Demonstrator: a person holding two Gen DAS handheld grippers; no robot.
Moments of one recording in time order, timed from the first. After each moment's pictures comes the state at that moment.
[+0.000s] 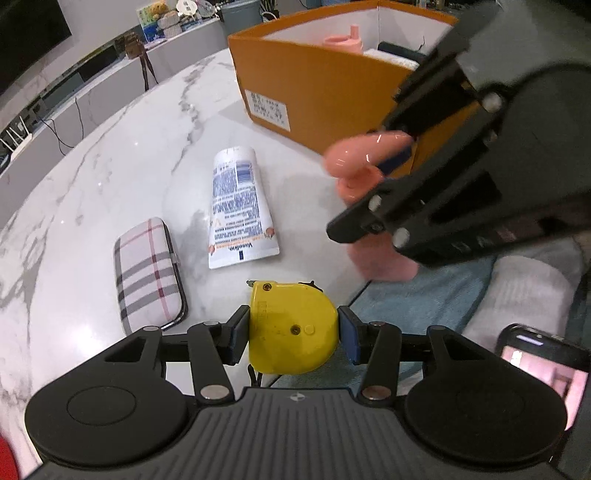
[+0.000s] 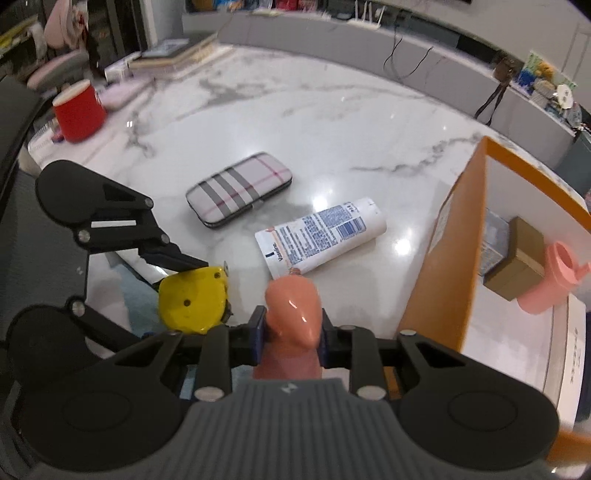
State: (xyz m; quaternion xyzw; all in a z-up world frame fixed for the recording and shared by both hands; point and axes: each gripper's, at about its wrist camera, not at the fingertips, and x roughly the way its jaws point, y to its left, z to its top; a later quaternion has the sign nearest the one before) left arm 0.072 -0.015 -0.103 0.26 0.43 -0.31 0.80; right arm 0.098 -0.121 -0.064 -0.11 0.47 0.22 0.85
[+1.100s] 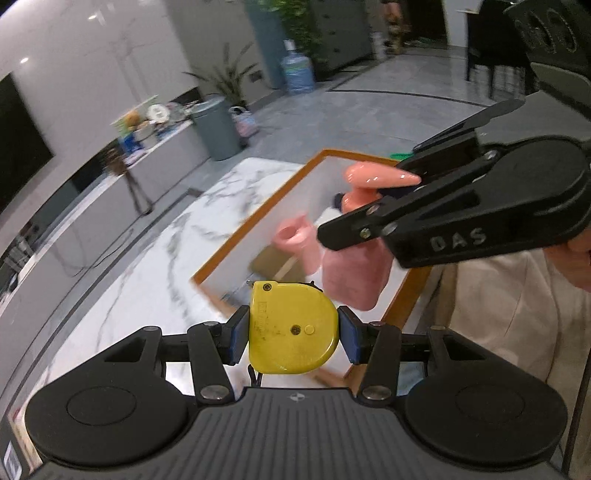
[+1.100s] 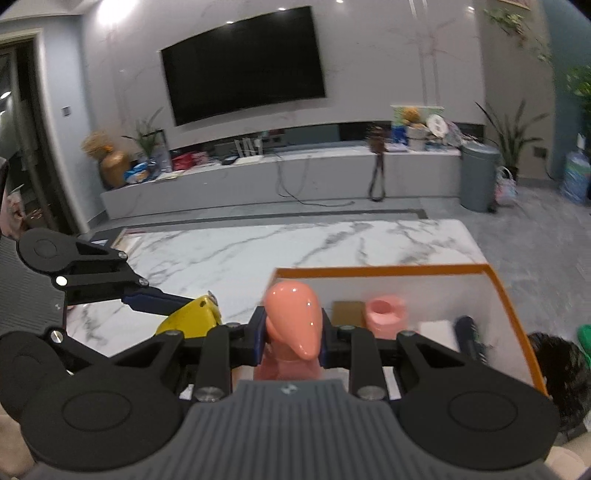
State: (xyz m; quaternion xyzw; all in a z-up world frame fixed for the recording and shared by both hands) left arm 0.089 -0.151 0.018 0.31 0.30 -0.37 0.82; right arm 0.062 -0.281 0.041 0.07 0.29 0.08 0.95
